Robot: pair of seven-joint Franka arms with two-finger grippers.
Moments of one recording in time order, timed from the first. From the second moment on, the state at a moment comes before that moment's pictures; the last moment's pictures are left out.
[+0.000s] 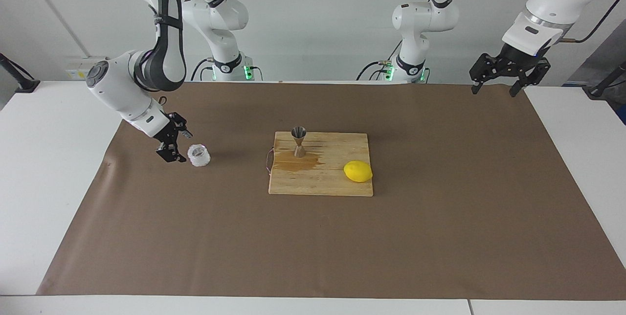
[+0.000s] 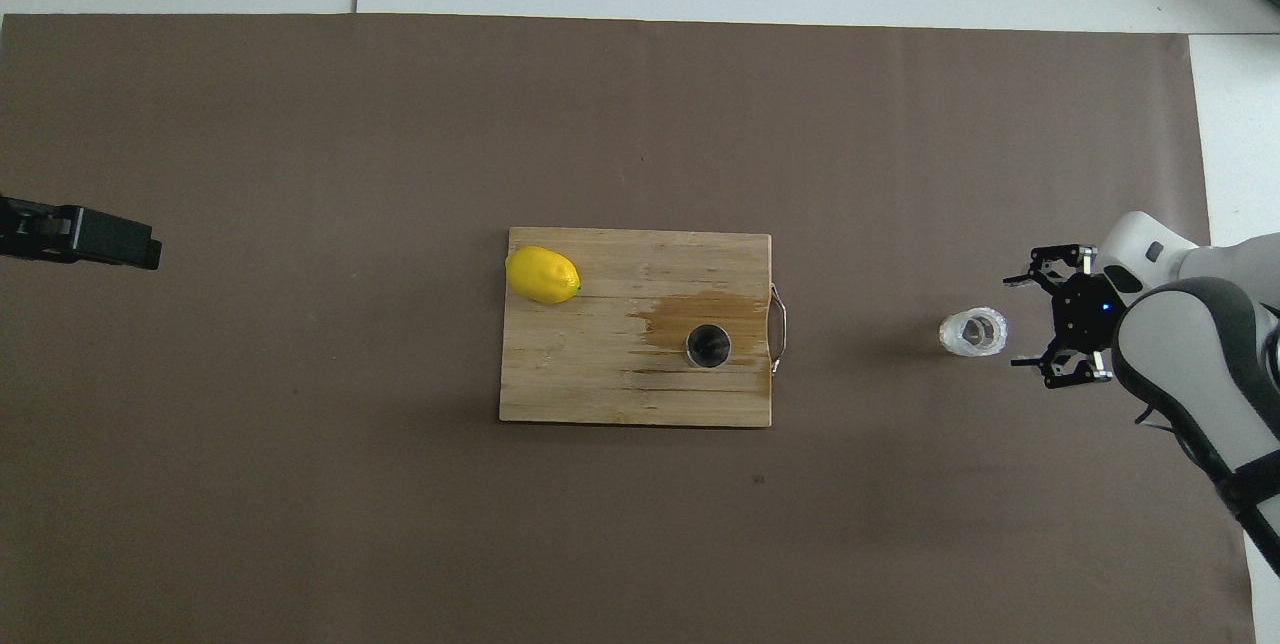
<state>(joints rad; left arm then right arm) -0.04 -0.04 -0.04 -1.56 -0.01 1.52 0.07 -0.17 0.09 -0.03 -2.20 0.38 2.18 -2.03</state>
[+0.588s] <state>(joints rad) -0.03 -0.04 -0.04 -1.56 0.01 1.53 0.07 -0.20 0.14 -0.03 -2.25 0.46 2.20 -2.14</state>
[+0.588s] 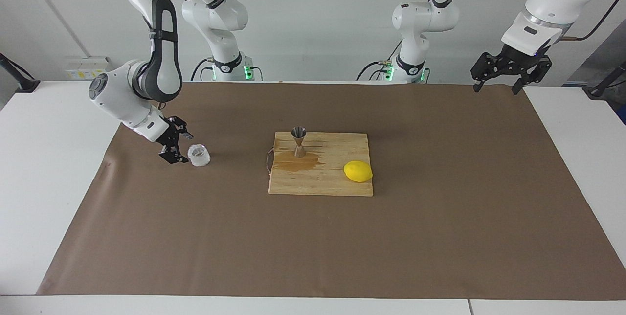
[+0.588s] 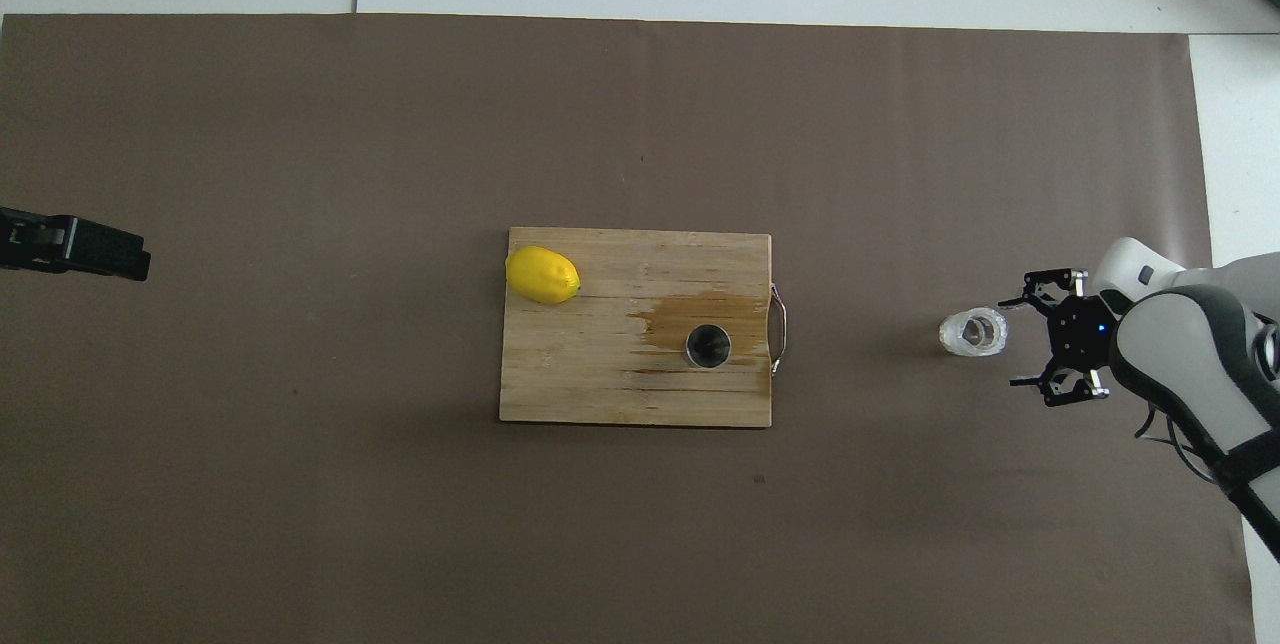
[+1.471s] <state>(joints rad) -0.03 -0.04 -0.04 -1.56 0.01 1.54 0.07 -0.17 0.21 -0.02 -2.25 0.55 2.27 -2.21</state>
